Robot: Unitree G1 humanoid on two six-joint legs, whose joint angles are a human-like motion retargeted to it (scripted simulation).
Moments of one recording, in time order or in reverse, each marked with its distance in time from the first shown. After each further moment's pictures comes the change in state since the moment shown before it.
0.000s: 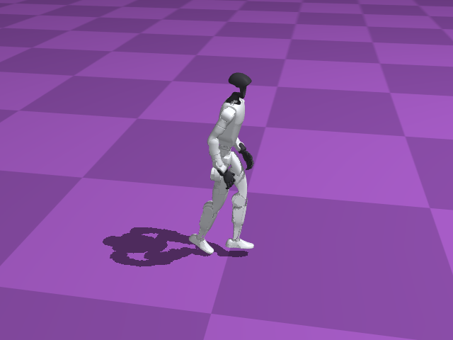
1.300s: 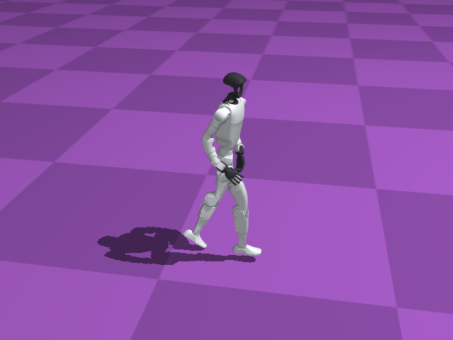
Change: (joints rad) left arm -0.004 0.023 -0.009 0.288 -0.103 0.229 -0.284; right arm 0.098 0.065 -0.054 -0.165 0.209 -0.061 -0.198; waist -0.343 0.106 -0.062; left_leg 0.595 0.012 -0.261 -0.217 0.252 -0.138; right_leg -0.539 -0.083 -0.011 0.167 -0.139 0.170
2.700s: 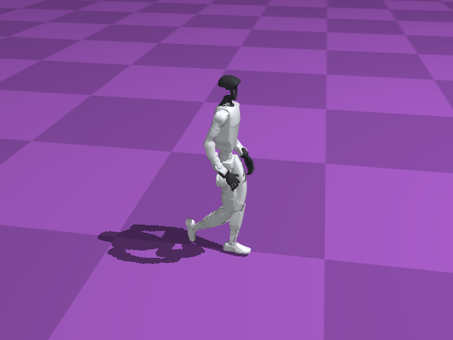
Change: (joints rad) left arm -0.036 0.011 0.081 -0.175 0.110 -0.150 0.114; right arm -0.049 -0.032 0.052 0.102 -0.116 0.075 0.244; waist 0.276 -0.257 0.047; left_leg -0.345 -0.288 -0.064 0.138 -0.322 0.299; right_leg 0.542 0.011 -0.077 0.556 0.502 -0.051
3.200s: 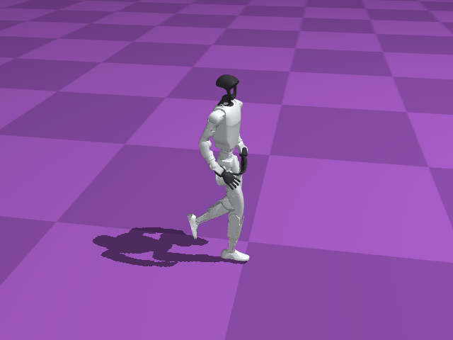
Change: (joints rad) left arm 0.045 0.024 -0.021 0.123 0.043 0.092 -0.212; right arm 0.029 -0.008 -0.058 -0.074 0.035 -0.015 -0.082; waist -0.183 0.139 -0.092; left_leg 0.108 0.247 0.070 0.711 0.467 -0.452; right_leg -0.370 -0.030 0.257 -0.462 -0.623 -0.087
